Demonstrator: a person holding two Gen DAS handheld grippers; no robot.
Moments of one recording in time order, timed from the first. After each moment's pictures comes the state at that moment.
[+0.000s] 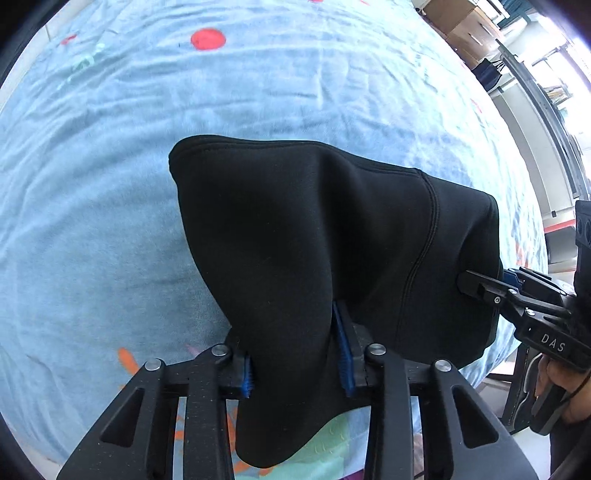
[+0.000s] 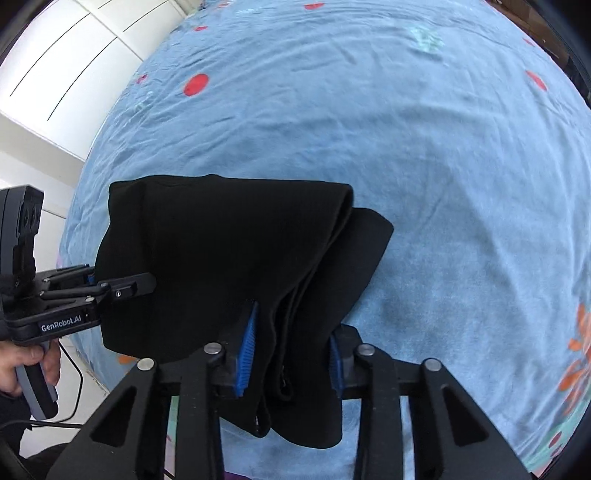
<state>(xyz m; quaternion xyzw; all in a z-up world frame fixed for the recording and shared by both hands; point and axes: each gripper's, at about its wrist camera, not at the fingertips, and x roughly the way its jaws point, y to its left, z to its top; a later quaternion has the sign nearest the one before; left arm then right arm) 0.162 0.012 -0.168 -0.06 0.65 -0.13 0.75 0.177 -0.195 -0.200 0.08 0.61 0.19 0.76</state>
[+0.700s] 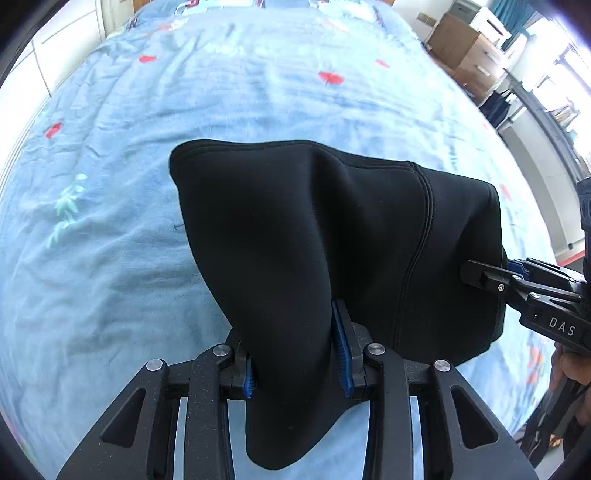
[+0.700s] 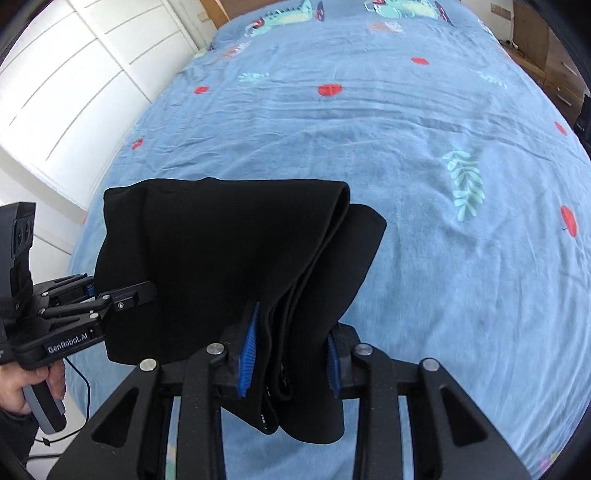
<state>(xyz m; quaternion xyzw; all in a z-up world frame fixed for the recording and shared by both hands) 0.301 0.018 -0.155 -0.03 0.59 -0.10 0.80 0.366 -0.179 -0.166 0.07 0.56 0.20 0.80</state>
